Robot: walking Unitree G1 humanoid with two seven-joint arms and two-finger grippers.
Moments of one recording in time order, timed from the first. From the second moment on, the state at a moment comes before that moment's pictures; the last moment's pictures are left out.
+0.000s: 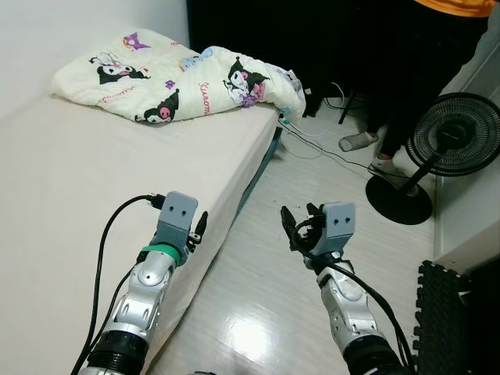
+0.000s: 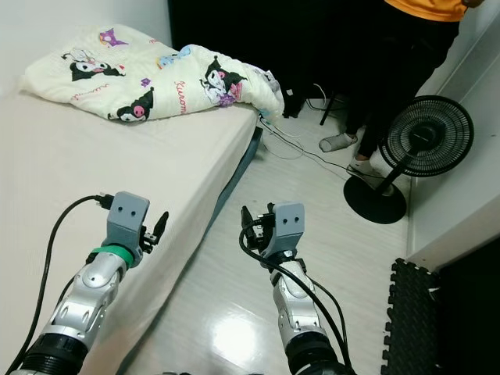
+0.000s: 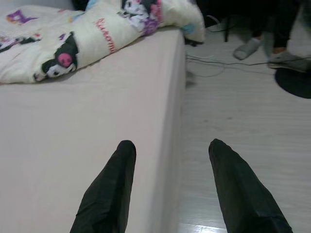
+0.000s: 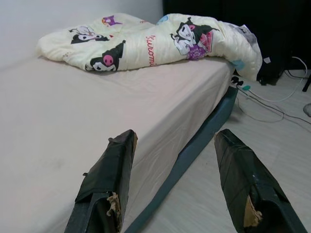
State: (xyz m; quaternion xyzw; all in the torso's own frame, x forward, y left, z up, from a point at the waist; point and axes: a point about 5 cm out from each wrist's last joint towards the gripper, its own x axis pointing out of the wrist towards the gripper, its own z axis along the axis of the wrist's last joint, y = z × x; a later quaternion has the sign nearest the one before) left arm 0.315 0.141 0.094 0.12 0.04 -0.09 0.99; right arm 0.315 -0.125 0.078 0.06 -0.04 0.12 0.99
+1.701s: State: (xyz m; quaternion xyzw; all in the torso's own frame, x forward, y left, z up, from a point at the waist) left arm 0.318 0.137 0.099 0.10 0.04 -0.08 0.99; right arm 0.312 -0.133 0.071 0.09 -0.02 0.10 0.99
